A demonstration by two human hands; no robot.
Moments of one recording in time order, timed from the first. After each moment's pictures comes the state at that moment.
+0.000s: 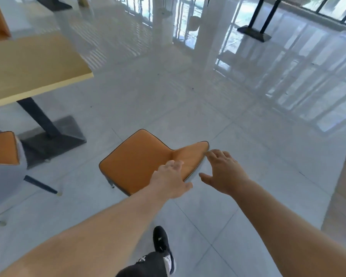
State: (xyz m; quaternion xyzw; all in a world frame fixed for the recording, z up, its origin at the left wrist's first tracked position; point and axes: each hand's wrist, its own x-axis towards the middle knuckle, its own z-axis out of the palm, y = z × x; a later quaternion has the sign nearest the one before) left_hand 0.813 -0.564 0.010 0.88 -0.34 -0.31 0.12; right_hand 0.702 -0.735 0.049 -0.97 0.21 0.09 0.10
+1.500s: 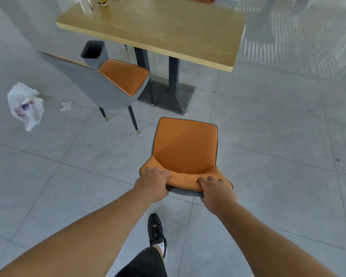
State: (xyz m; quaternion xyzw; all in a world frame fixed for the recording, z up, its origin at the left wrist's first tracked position) left_hand 0.910 -0.526 -0.063 0.95 0.10 -0.27 0.14; right_hand 0.972 -0.745 -0.061 -0.93 -0.24 0.28 -0.01
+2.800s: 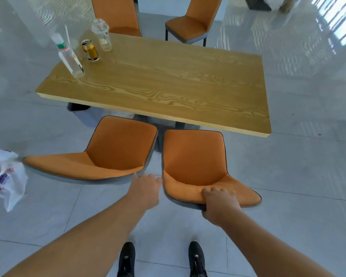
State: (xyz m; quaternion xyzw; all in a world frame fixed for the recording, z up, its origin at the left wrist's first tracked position) left_hand 1.265 -0.170 -0.060 0.96 -0.02 -0.29 -0.03; right_hand 1.290 -0.422 -0.052 -0.93 -0.16 0.33 -0.08
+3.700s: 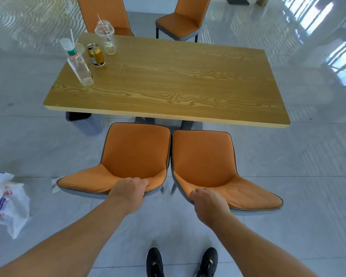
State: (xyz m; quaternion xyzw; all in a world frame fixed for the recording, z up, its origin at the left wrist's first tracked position) left_hand 1.239 0.058 -0.064 0.97 -0.10 -0.22 0.03; right_hand 1.251 -0.224 -0.069 -0.93 -0.25 0.24 -0.06
